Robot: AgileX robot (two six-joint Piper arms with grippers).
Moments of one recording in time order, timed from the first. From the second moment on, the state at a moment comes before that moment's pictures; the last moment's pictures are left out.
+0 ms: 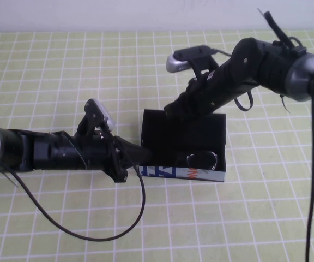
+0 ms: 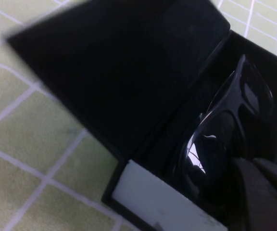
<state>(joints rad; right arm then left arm) 0.46 2.10 -1.69 0.46 0.68 -0.33 -0.20 2.02 -0.99 -1.71 0.98 2.19</state>
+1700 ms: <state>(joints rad) 0.59 2.08 -1.77 0.21 1.15 -0.88 -0.10 2.02 -1.07 -1.59 1.13 1.74</state>
